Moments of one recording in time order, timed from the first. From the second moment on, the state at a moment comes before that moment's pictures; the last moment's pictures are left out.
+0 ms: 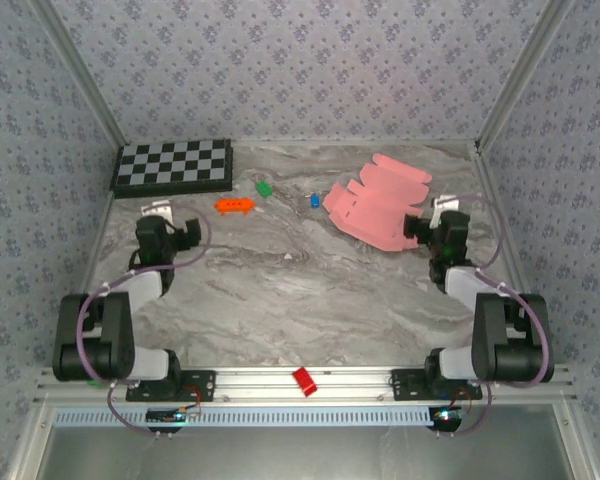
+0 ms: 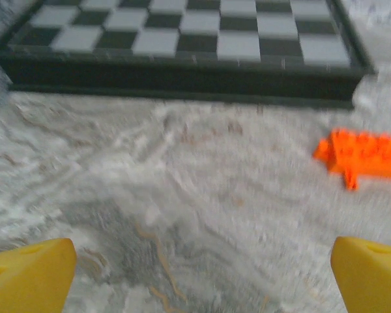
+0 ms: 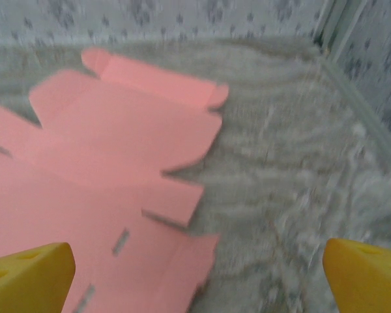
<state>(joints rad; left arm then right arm) 0.02 1.34 0.53 0.34 -0.11 -0.12 -0.03 1.34 0.55 0.36 0.08 0.00</state>
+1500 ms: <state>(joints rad) -0.38 1.42 0.85 -0.32 0.31 -0.45 0.17 1.72 0.97 -0.45 -0.17 0.27</state>
